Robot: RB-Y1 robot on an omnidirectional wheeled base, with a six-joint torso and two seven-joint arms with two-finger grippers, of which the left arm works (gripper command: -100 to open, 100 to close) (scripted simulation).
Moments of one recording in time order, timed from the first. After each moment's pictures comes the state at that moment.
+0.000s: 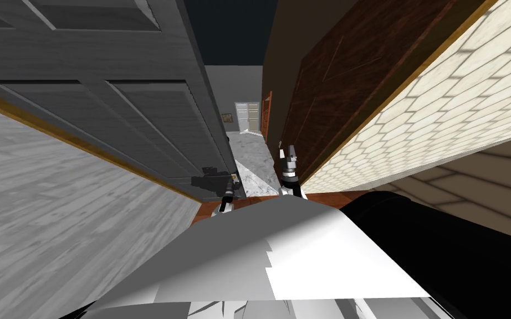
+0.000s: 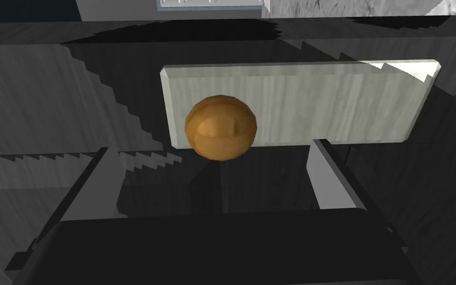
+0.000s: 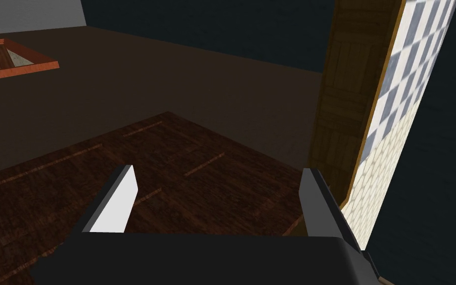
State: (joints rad) arm -0.25 0.09 -0.27 -0.51 0.20 -0.86 0.03
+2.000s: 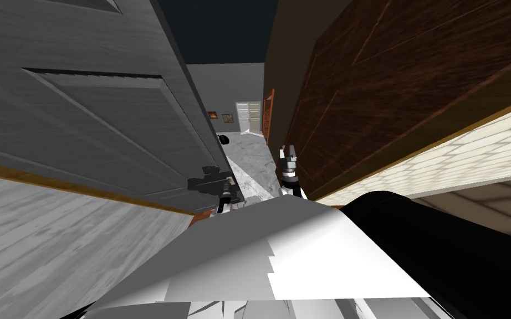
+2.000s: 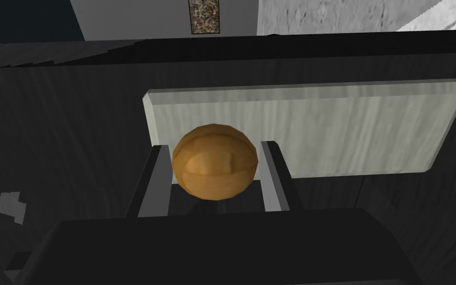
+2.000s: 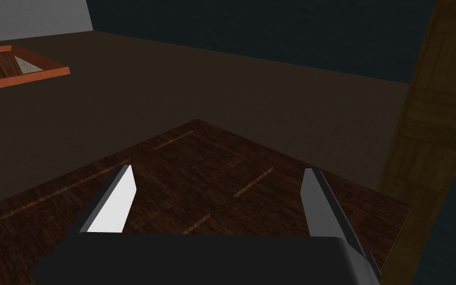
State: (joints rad) arm -0.24 0.09 -0.19 -0.50 0.23 -0.86 0.00
